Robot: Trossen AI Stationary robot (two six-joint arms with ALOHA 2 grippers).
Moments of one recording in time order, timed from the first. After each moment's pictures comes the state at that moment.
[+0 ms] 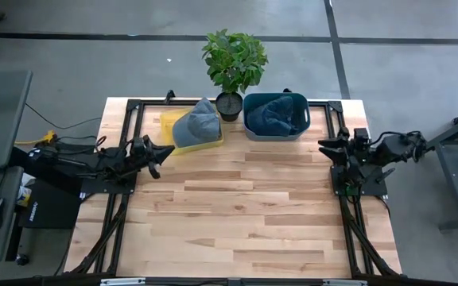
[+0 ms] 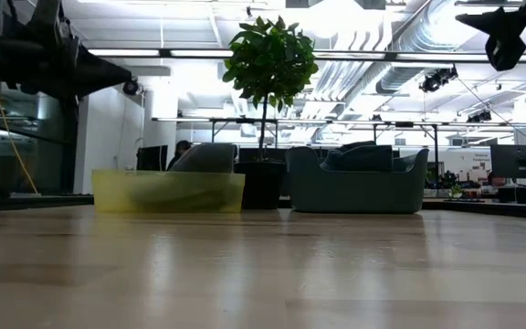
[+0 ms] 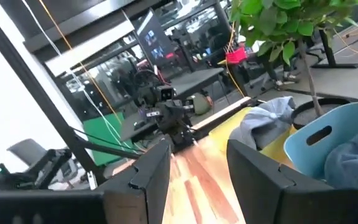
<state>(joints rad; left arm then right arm) -0.17 0.16 0.05 0.23 -0.59 -0.37 0.43 0.01 0.45 -0.36 0.62 0.44</state>
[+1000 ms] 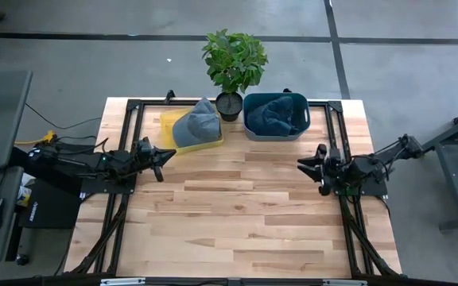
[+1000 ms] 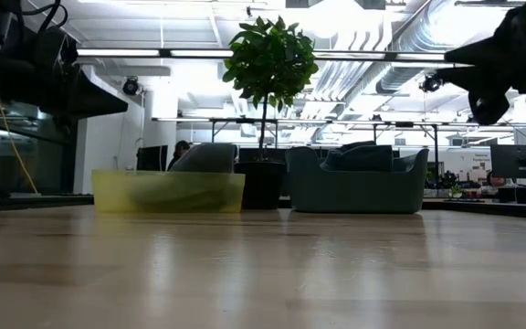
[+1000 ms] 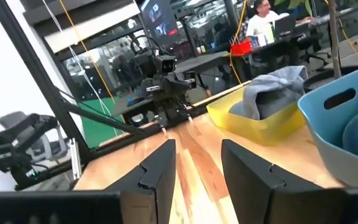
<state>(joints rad) -0.17 0.17 0.05 0.02 -0.61 -0.31 0.42 0.01 0.01 0.10 0.58 0.35</state>
